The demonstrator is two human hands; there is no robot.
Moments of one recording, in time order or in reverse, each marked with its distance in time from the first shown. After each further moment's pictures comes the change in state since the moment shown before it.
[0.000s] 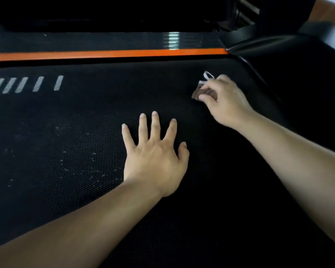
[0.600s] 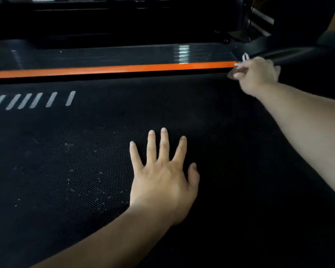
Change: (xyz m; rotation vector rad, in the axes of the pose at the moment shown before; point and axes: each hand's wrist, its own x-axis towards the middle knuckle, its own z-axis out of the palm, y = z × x) left_hand -0.001 -0.001 -0.002 -0.023 0.013 0.008; right_hand 0.121 0.077 -0.017 -0.252 0.114 0.326
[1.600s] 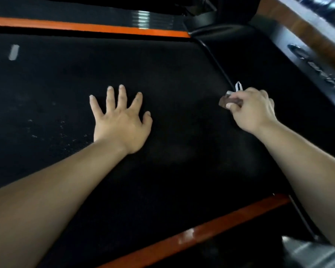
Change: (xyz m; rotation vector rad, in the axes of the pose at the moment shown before) left_hand 0.002 -0.003 0.004 0.032 -0.013 -0.006; right_hand -0.230 0.079 -0.110 -0.124 -0.169 0.065
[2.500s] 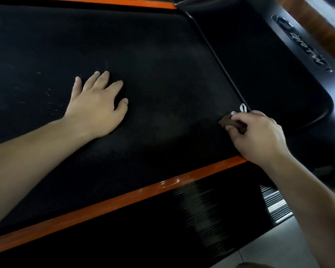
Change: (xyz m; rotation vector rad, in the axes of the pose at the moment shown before) left_hand -0.044 -0.028 -0.012 -0.122 0.013 0.160; right_hand -0.160 0.010 -0.037 0.023 -0.036 0.068
